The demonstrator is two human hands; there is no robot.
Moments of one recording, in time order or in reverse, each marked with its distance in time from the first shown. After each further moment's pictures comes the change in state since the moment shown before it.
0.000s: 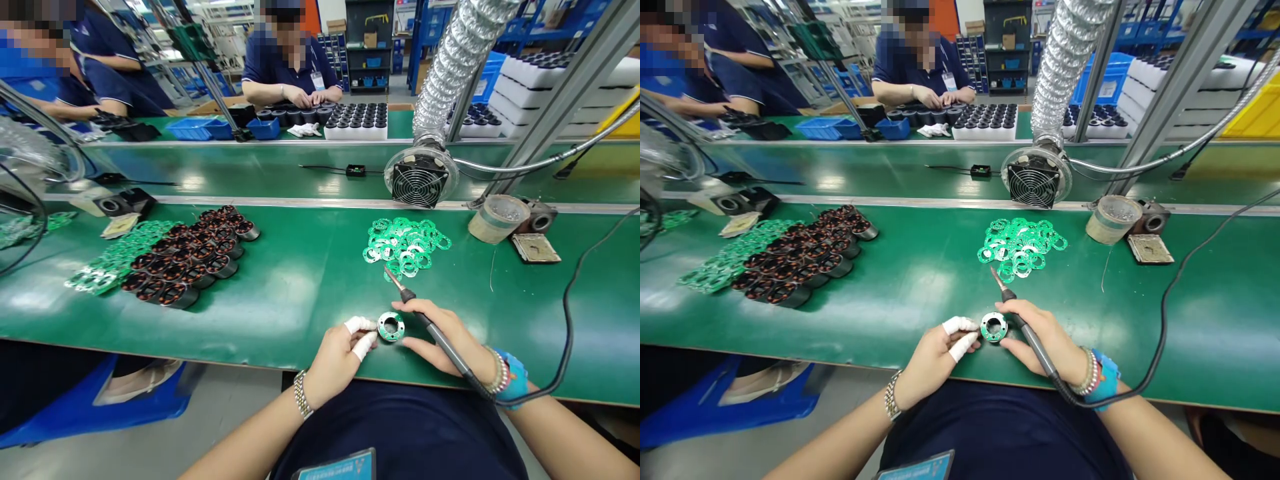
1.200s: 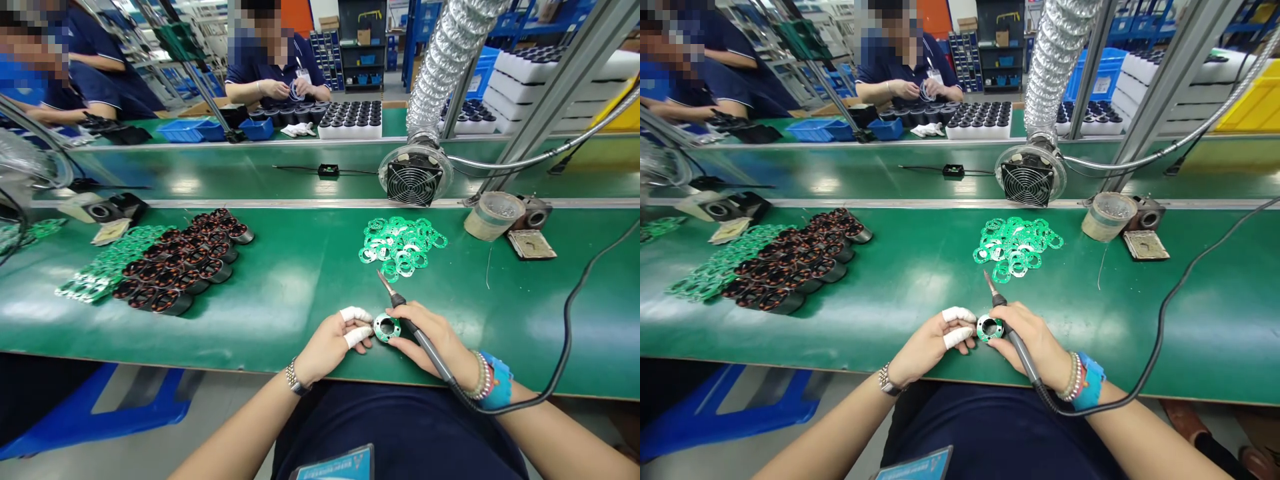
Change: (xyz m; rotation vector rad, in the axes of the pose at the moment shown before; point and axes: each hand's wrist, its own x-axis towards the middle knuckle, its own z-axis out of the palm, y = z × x) left_hand 0.019 -0.004 -0.010 -0.382 -0.152 -0.220; right_hand -0.003 0.000 0.019 -0.021 0.075 -0.045
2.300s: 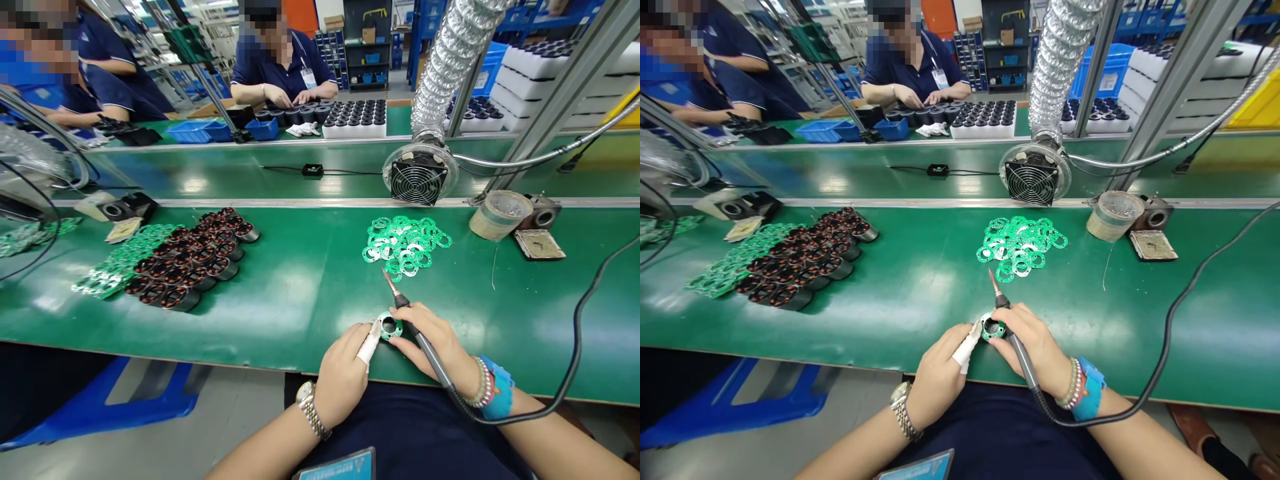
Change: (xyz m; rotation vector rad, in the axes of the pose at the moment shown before) left_hand -0.028 -0.029 0.022 1.230 0.406 0.800; right_hand -0.002 -0.003 0.006 -0.017 0.054 -0.015
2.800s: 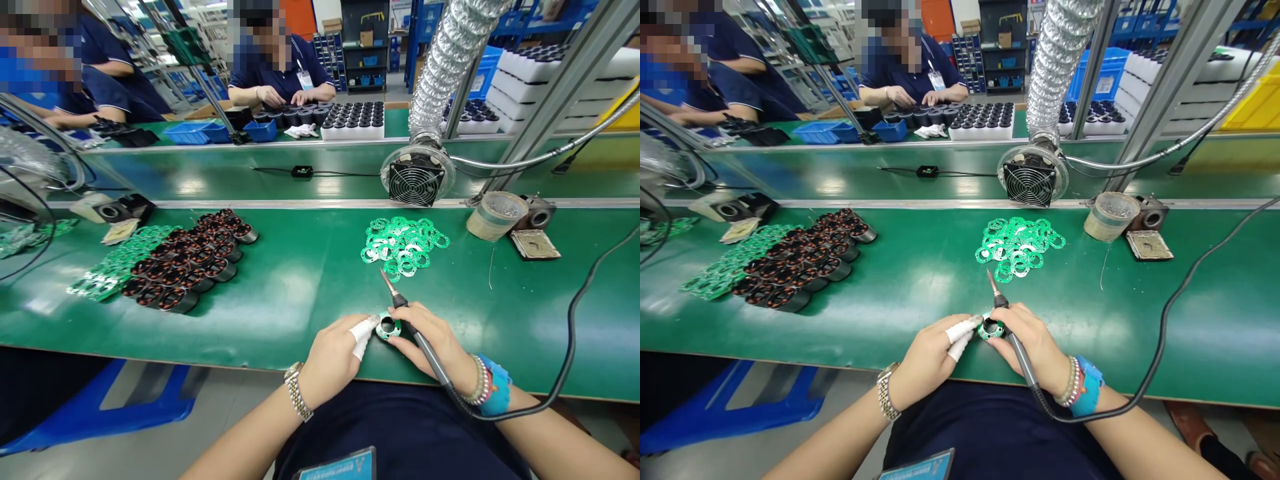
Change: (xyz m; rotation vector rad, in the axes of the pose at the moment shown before) left_hand 0.025 -0.014 -0.022 -0.161 -0.226 -0.048; right_hand 0.001 0.000 -0.001 -0.013 -0.005 0.002
